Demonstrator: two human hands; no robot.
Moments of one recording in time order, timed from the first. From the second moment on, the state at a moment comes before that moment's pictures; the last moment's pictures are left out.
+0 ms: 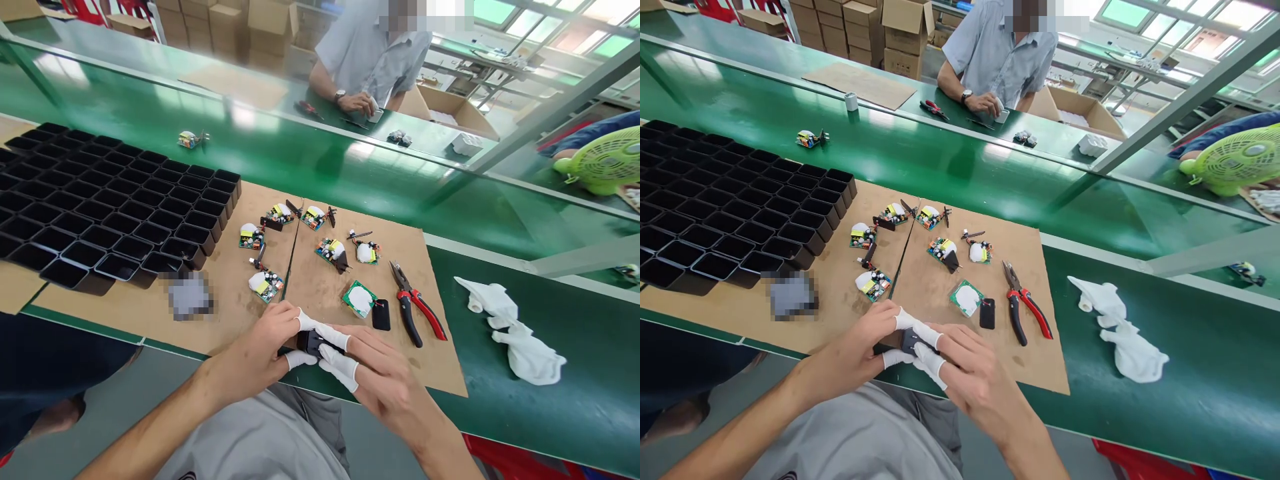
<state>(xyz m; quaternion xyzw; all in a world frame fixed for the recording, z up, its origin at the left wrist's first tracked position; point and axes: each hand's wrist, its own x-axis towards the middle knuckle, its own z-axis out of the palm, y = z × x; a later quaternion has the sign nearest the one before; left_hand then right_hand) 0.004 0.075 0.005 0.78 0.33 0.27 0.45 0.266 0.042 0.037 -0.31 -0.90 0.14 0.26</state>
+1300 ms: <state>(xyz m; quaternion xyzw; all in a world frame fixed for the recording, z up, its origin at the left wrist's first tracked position) -0.018 0.051 -0.008 0.54 0.39 0.45 0.59 0.223 0.014 0.001 -0.50 -0.75 0.06 0.42</state>
